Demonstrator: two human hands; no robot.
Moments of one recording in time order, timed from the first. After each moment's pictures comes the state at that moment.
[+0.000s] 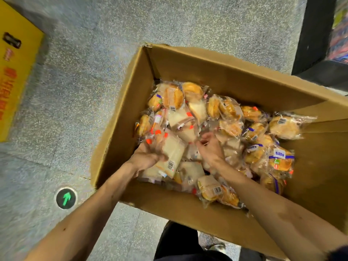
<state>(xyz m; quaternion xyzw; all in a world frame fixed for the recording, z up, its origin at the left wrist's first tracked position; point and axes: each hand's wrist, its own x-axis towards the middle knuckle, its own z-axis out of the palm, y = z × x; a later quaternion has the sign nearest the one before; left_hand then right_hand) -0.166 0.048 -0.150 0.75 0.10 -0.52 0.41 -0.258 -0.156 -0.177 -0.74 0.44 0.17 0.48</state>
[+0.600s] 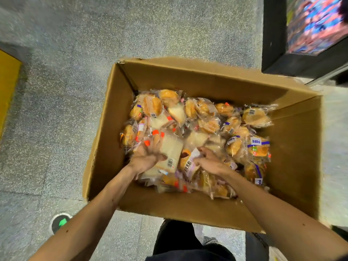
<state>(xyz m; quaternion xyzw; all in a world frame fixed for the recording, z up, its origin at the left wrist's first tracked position) -0.176 0.006 -0.117 0.75 0.06 -0.52 0.41 -0.319 -0.181 -0.150 -0.66 0.42 0.29 0.55</state>
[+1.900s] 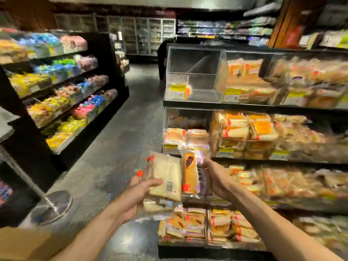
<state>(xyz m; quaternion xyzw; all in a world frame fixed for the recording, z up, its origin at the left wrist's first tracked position) -0.826 -0.080 0.198 0.42 -0.46 -0.76 0.21 -1.026 0.016 0.200 -0.16 0.66 -0.58 0.44</state>
